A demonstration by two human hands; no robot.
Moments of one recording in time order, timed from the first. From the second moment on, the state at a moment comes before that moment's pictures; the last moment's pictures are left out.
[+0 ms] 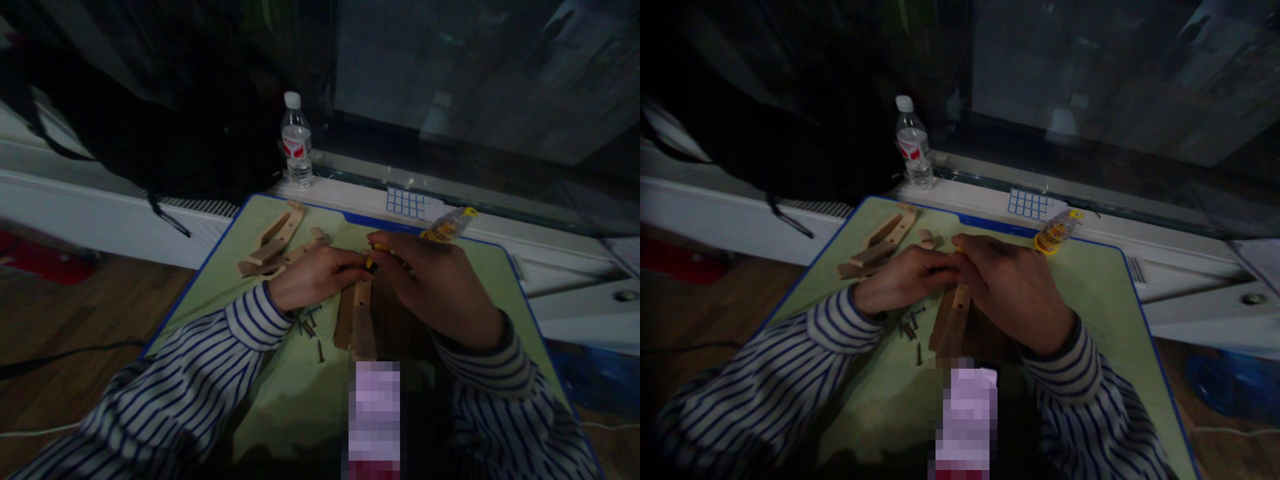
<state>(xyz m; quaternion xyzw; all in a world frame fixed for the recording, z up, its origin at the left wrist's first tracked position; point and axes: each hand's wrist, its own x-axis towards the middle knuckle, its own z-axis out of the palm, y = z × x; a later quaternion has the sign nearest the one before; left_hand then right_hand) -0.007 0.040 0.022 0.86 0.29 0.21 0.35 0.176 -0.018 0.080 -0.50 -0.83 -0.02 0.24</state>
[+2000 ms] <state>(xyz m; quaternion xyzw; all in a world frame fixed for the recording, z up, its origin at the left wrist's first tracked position) -0.004 0.036 0.023 0.86 0.32 0.22 0.32 0.173 -0.019 0.083 -0.52 -0.83 -0.03 0.22</state>
